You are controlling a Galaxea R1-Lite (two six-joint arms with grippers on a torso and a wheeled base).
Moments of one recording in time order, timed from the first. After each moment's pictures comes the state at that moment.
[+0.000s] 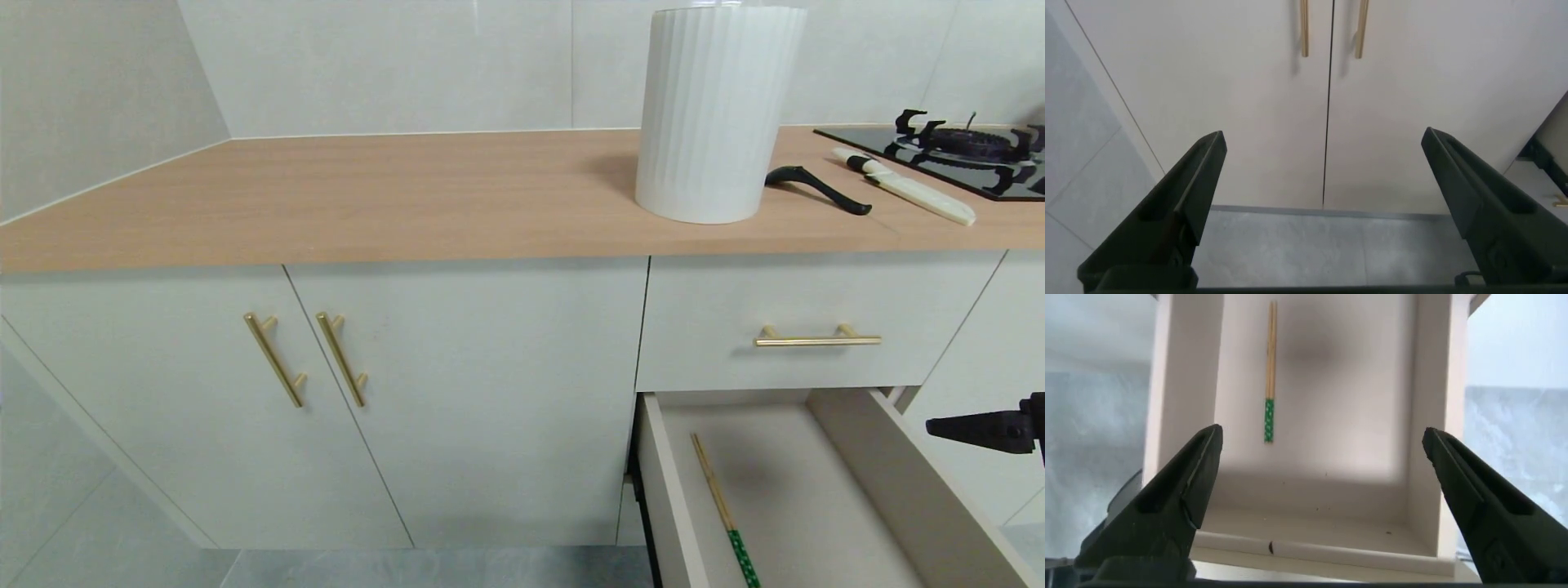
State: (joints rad) left arm 0.00 0.00 0.00 0.00 0.06 -0.01; right arm -0.01 1.20 -0.86 0.38 0.12 0.00
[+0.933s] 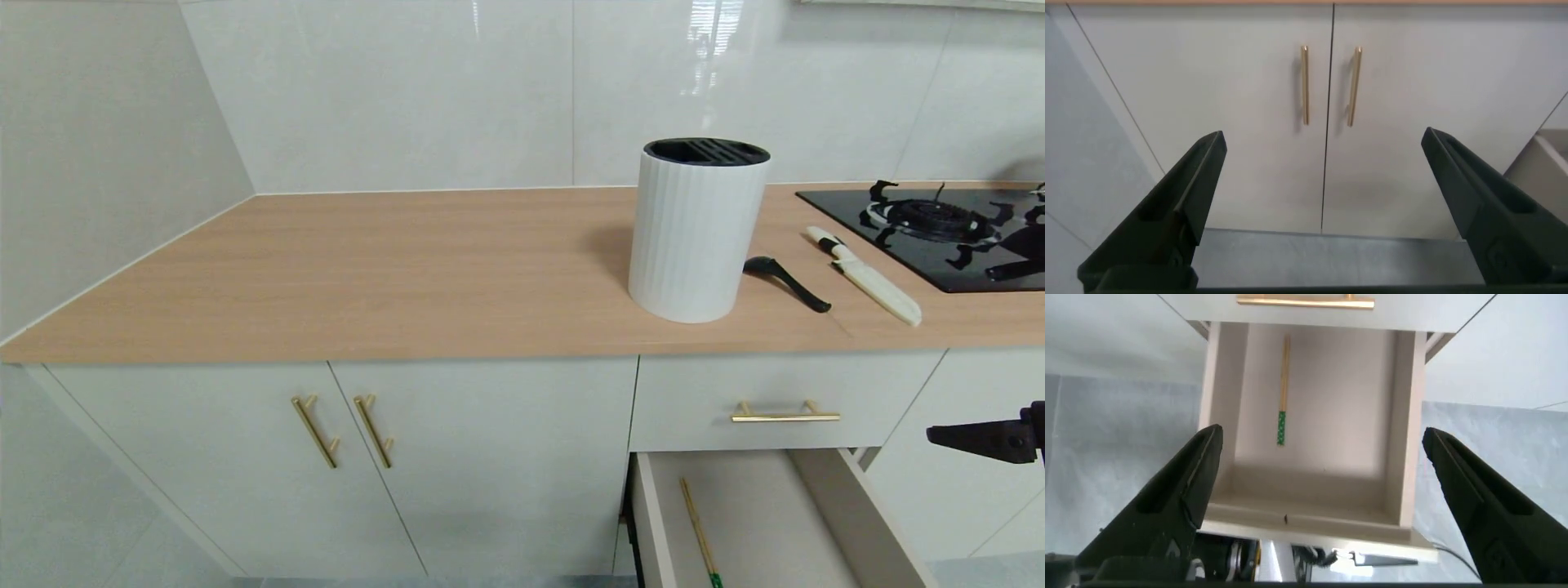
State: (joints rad) left arm 0.00 0.00 0.00 0.00 0.06 -0.01; right arm -0.01 1.20 -0.85 0.37 0.13 -0.04
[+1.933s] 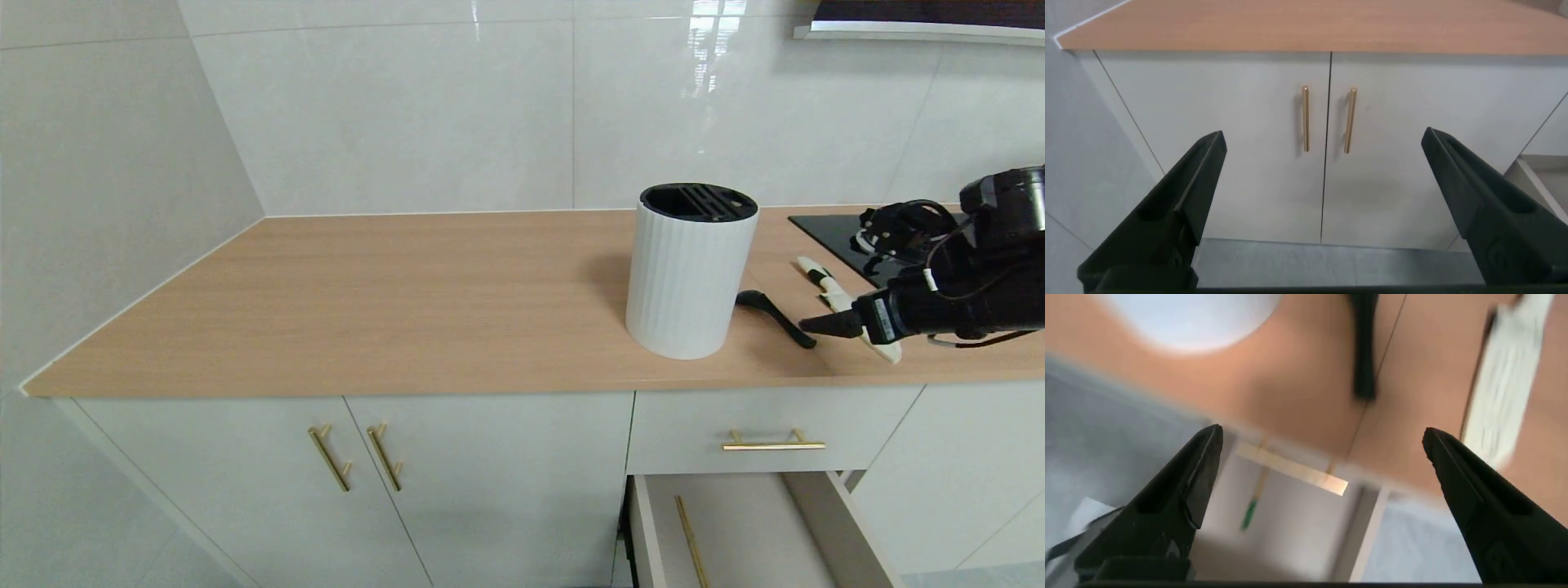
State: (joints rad) left arm 0.00 0.00 0.00 0.00 0.06 -0.01; right arm -0.02 1.77 -1.23 0.07 0.28 -0.31
